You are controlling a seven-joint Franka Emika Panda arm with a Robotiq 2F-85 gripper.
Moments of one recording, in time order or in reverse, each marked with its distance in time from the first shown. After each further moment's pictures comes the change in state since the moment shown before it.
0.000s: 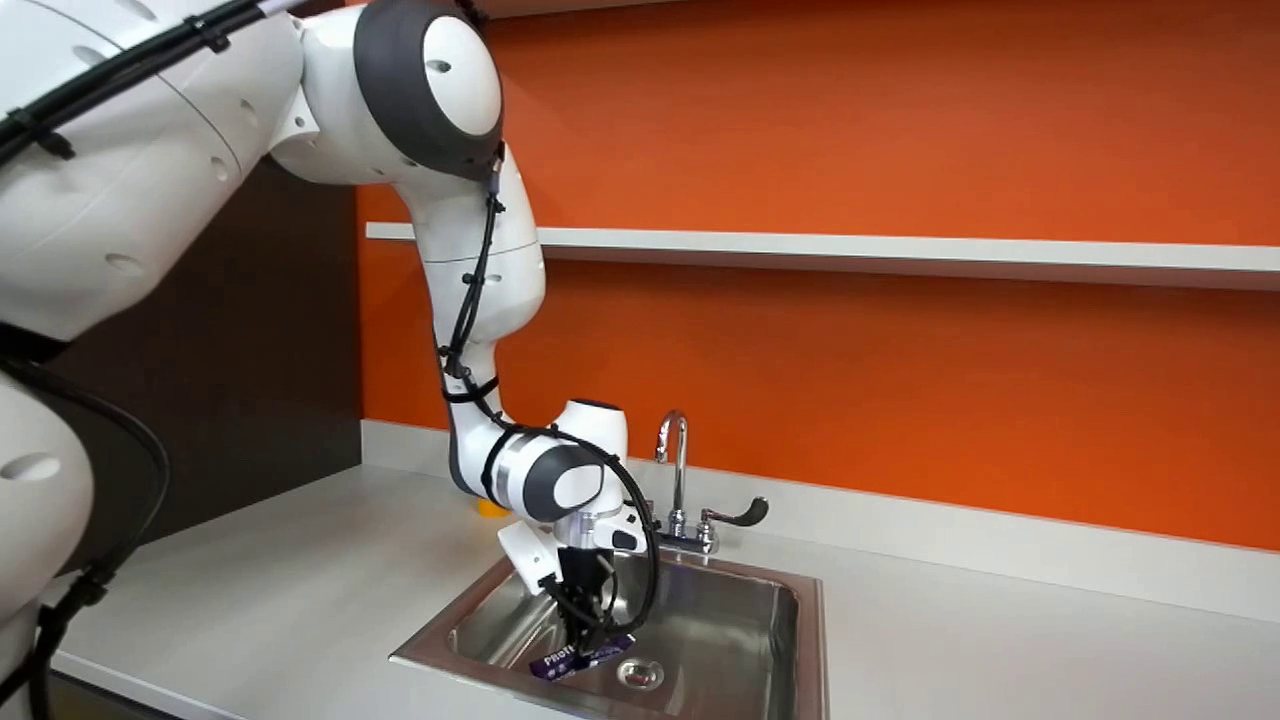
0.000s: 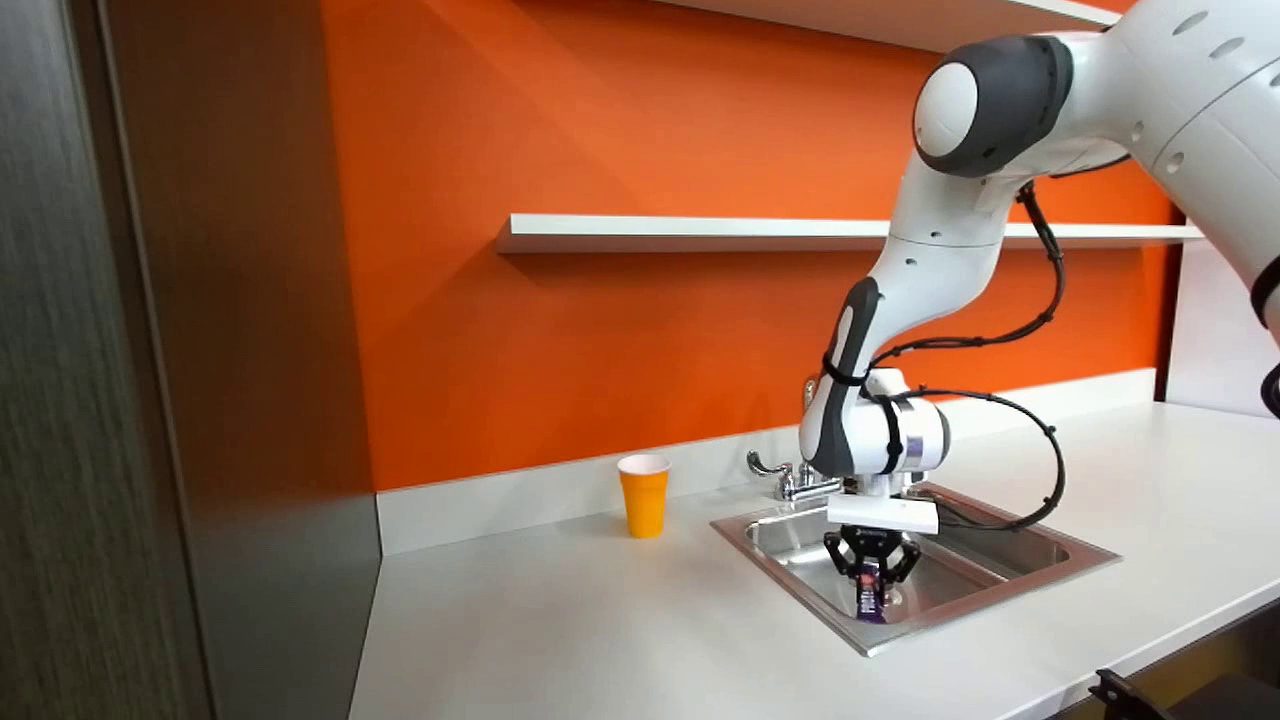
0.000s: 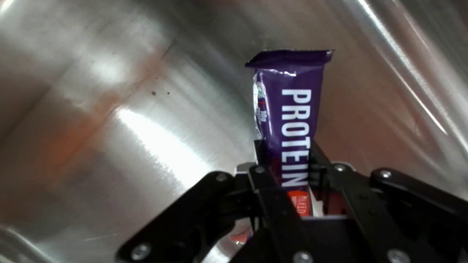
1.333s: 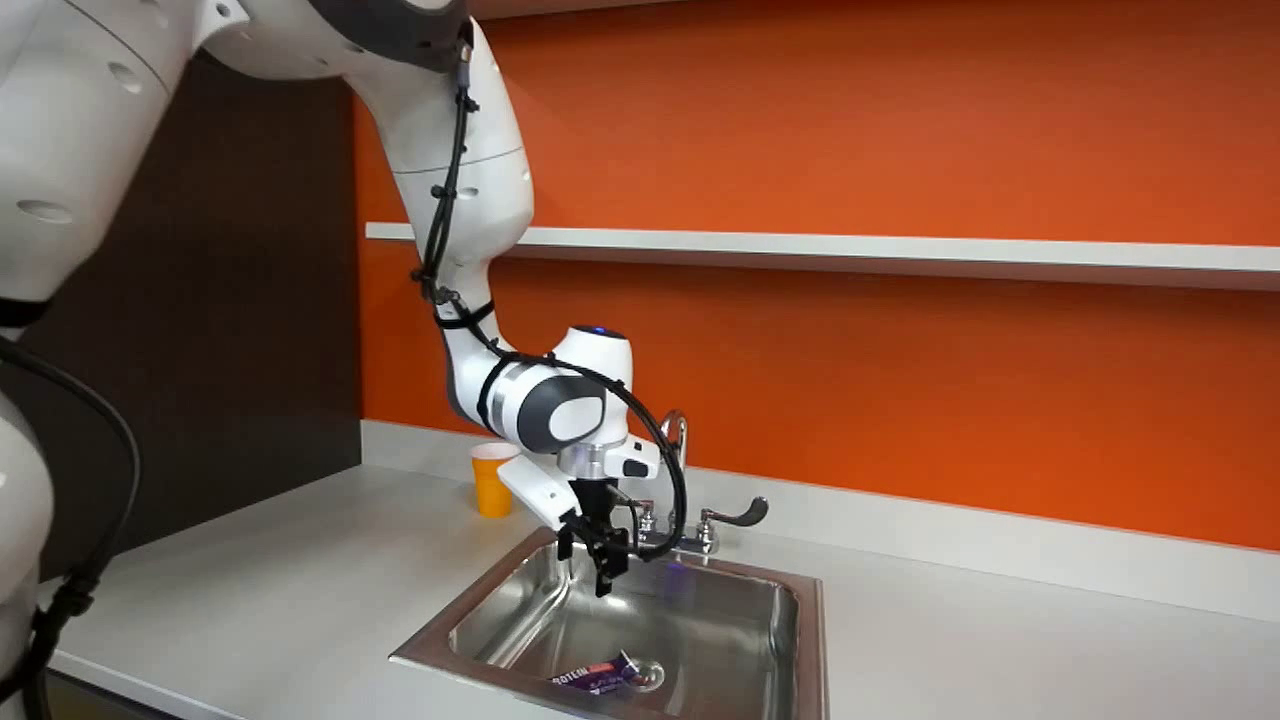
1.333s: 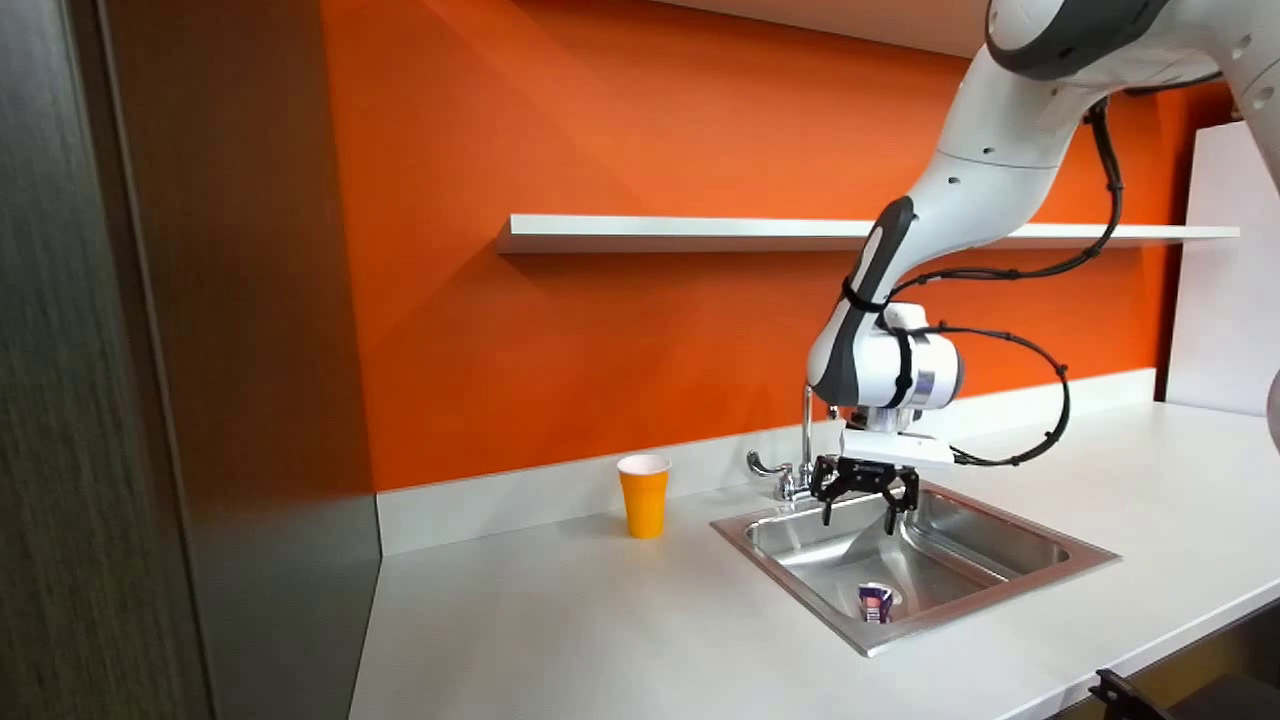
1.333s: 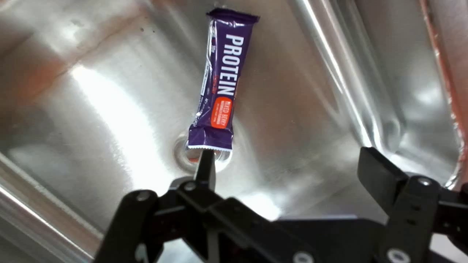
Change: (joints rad) arm -0.113 -0.251 0.105 -0.110 0.033 -0.006 -0.236
